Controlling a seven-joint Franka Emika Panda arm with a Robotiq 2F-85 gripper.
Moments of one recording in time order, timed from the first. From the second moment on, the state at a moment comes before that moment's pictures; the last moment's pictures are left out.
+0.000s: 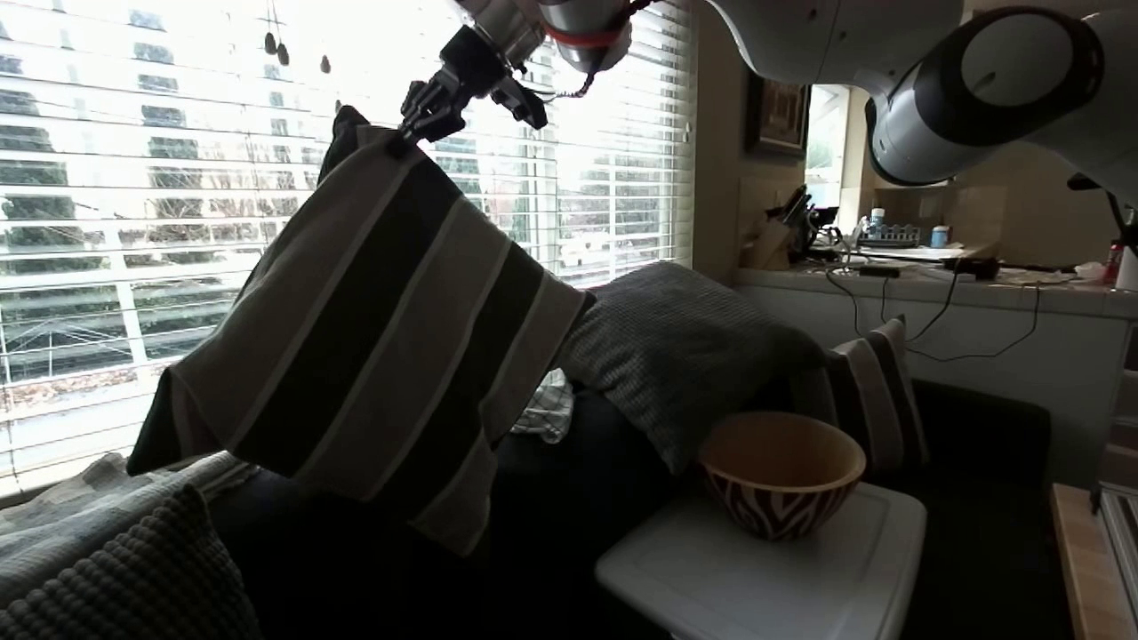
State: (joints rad) arm 0.27 0.85 0.25 -0.56 0.17 2.14 -1.27
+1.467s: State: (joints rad) arm 0.44 0.89 0.22 -0.45 0.03 2.49 -1.71
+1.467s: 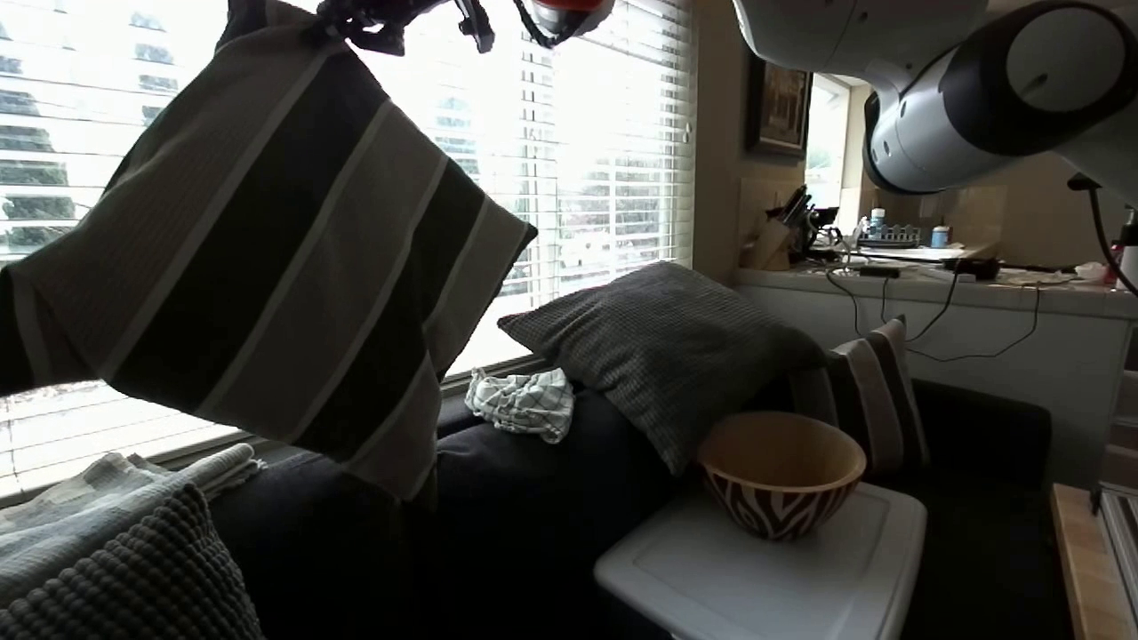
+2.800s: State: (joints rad) arm 0.36 0.97 0.12 -0.46 -0.15 2.74 -2.00
